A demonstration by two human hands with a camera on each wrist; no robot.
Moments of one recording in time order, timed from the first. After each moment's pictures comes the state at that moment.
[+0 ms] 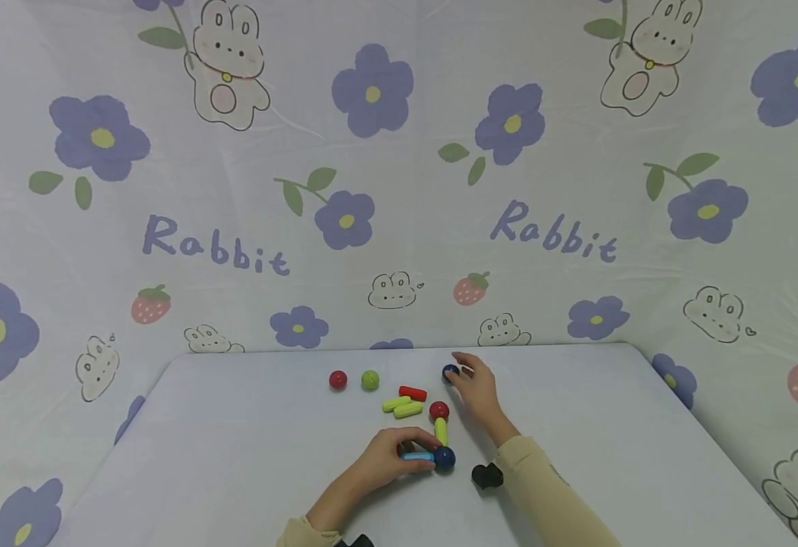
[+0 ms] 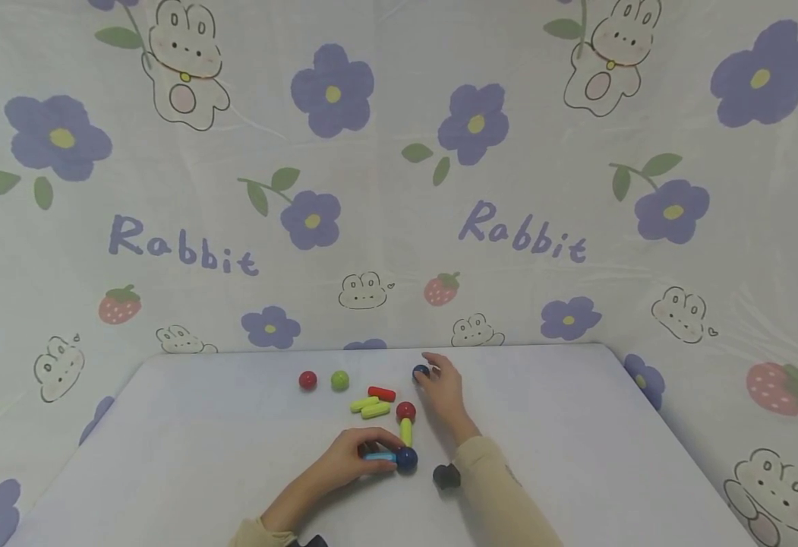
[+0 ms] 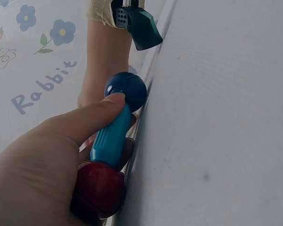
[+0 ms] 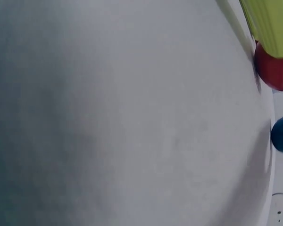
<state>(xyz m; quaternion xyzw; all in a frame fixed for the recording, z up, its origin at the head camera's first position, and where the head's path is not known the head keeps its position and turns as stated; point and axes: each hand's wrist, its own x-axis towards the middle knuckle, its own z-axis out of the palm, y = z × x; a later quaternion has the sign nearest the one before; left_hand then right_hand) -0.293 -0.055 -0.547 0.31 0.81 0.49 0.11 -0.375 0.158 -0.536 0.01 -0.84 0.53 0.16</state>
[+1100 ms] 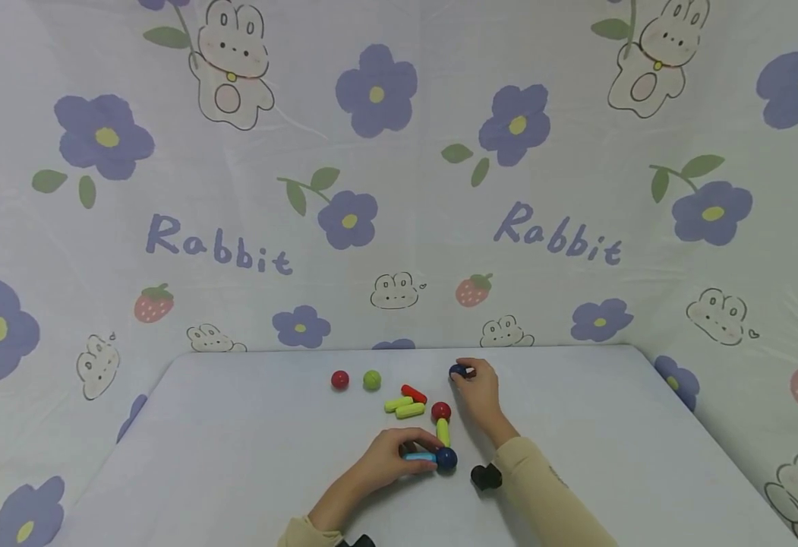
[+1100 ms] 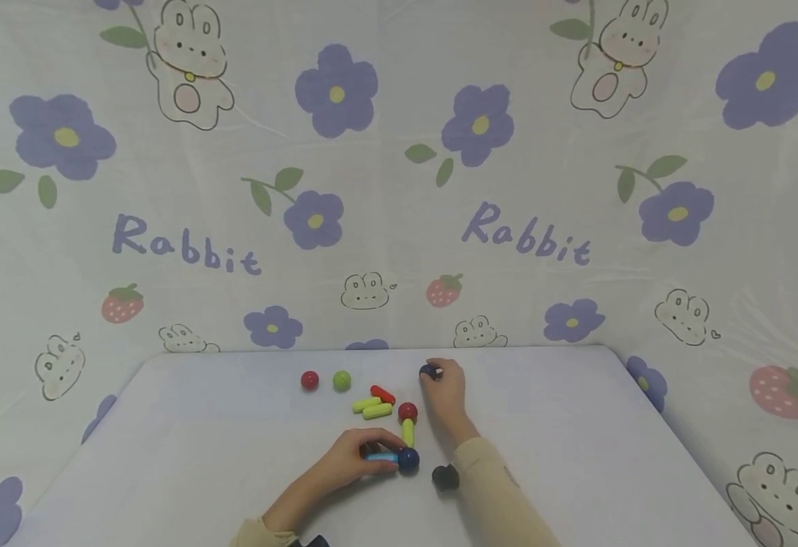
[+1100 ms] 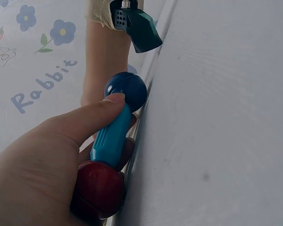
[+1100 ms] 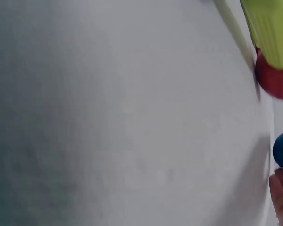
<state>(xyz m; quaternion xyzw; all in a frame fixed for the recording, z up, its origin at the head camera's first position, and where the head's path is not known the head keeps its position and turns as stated) -0.294 -0.054 -0.549 0.31 0.80 0.50 0.11 -0.368 0.152 -0.531 -0.03 -0.87 0.46 0.19</state>
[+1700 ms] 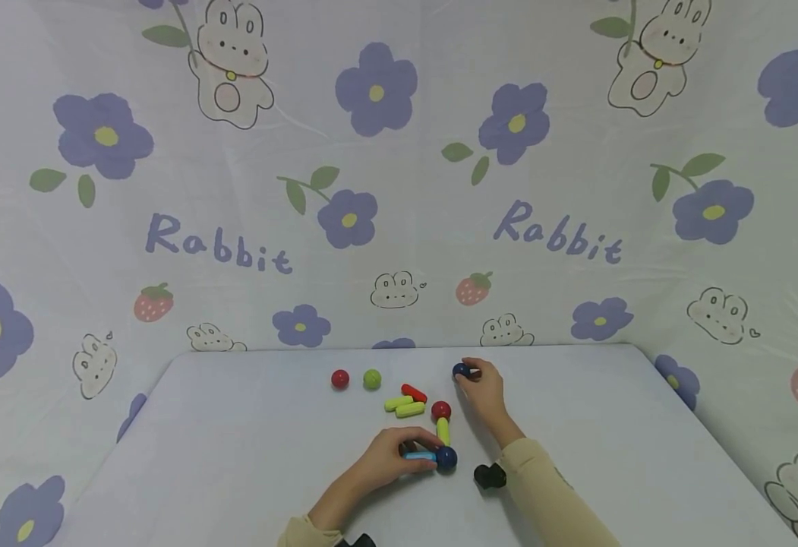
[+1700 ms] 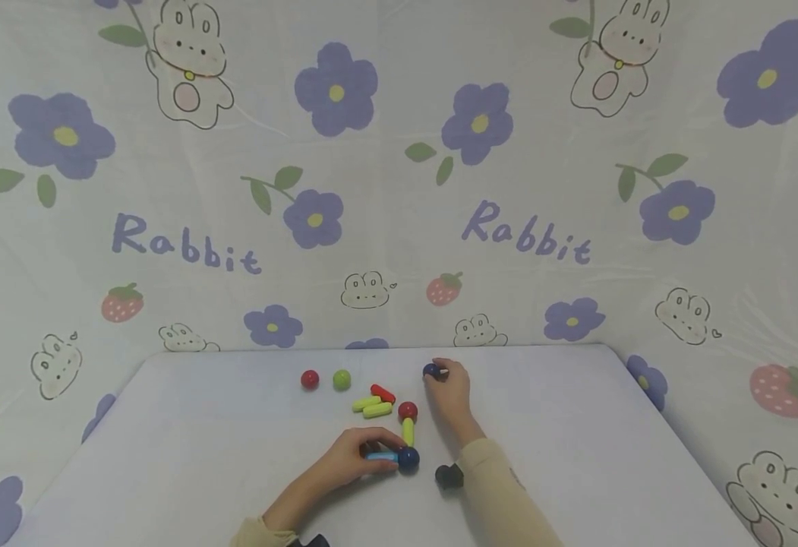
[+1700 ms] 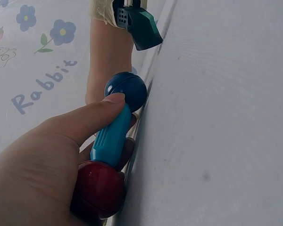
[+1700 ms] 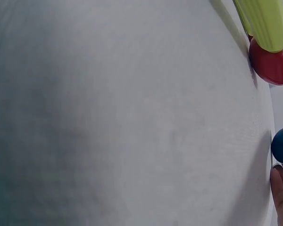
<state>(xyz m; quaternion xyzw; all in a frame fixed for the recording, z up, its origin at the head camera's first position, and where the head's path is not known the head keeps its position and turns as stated) -0.295 -0.056 -0.549 0.32 0.80 0.49 0.11 -0.369 0.162 -0.535 -0.05 -0.86 0.48 0.17</state>
